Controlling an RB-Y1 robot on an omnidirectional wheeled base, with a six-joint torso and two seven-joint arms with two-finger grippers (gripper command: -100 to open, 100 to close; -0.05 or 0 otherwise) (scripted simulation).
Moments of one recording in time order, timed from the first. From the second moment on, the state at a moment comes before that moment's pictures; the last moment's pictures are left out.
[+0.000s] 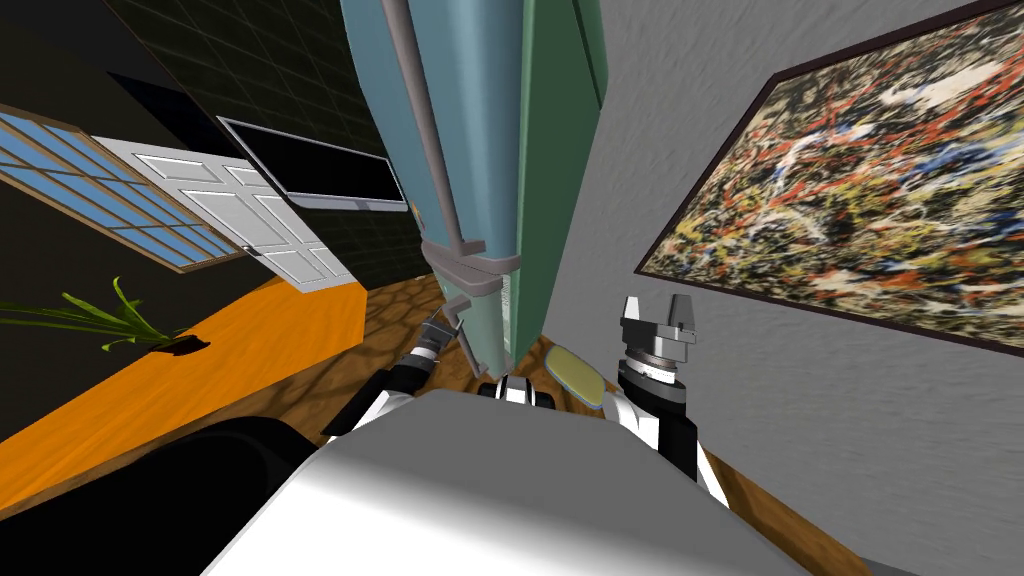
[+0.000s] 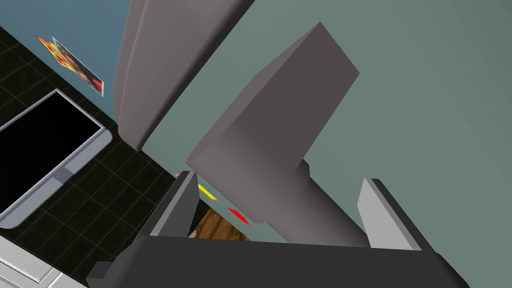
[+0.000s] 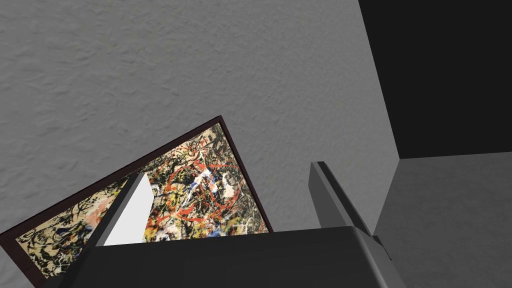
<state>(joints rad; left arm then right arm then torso) 0.81 0.15 0.00 -2.52 0.56 0.15 0.46 0.52 -0.05 -0.05 -2.33 -0.07 -0.59 -0.03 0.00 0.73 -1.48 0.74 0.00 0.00</state>
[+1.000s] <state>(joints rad) 0.79 0.27 -0.02 -2.51 0.34 0.13 0.75 0.52 -0.05 -0.05 -2.33 -0.07 -0.59 -0.03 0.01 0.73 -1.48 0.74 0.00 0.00</state>
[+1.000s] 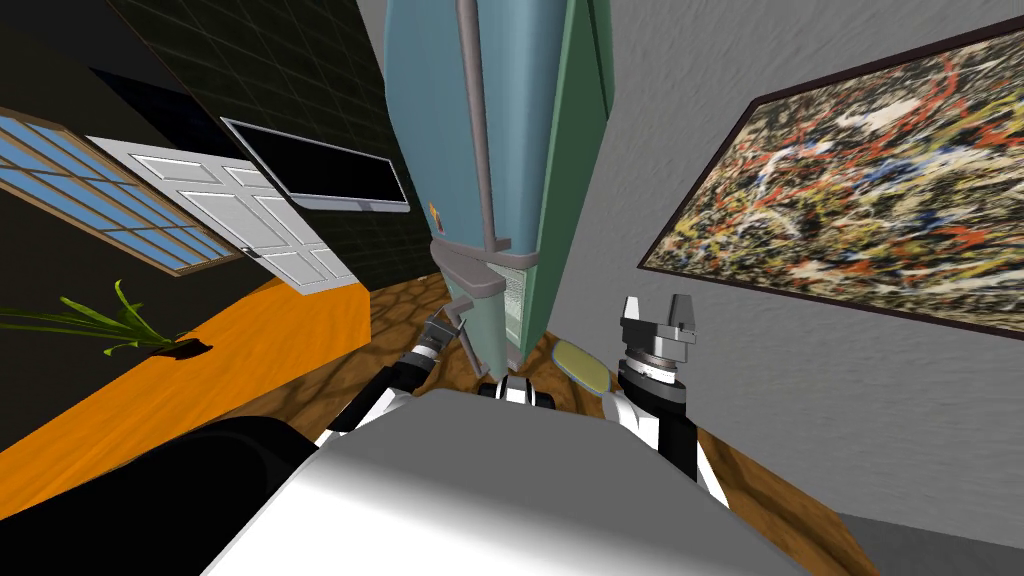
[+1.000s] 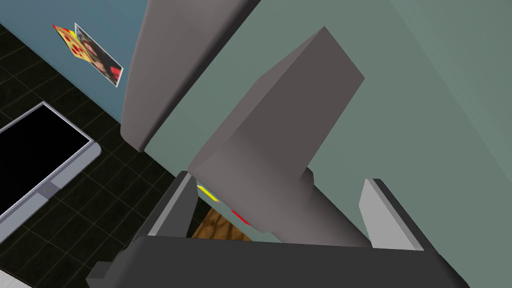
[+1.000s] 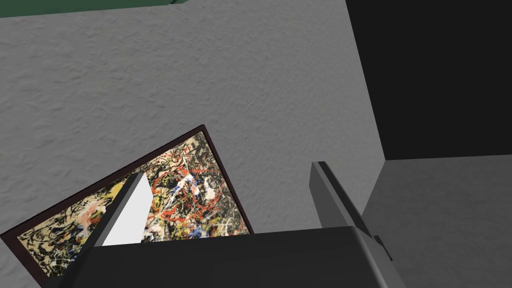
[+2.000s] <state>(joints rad) 0.76 0.39 -0.03 -2.49 0.11 0.11 1.04 0.52 -0.05 -0.05 -2.33 -0.07 -0.59 -0.03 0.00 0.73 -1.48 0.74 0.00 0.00</state>
